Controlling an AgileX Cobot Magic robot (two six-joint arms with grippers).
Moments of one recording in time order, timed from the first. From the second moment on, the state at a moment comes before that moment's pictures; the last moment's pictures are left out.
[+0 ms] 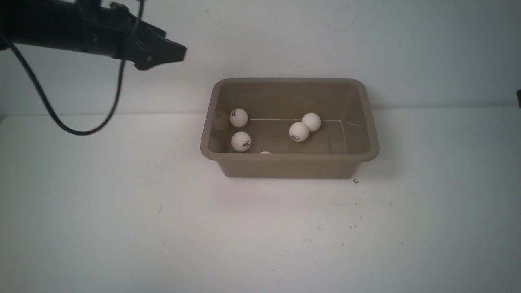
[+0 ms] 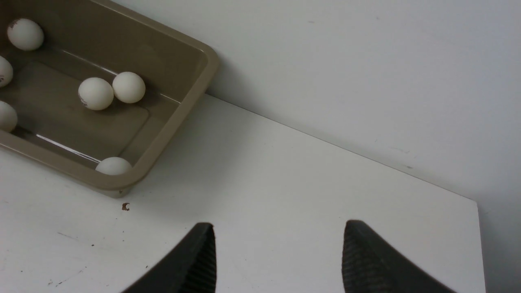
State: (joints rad) right arm 0.02 1.01 -0.95 0.14 0.64 -0.47; left arm 0.12 1.90 -1.70 -1.07 0.96 1.36
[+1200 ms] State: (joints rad) right arm 0.03 0.50 -1.06 0.17 0.89 -0.44; left arm 0.26 1.67 -1.70 -0.57 0.82 0.80
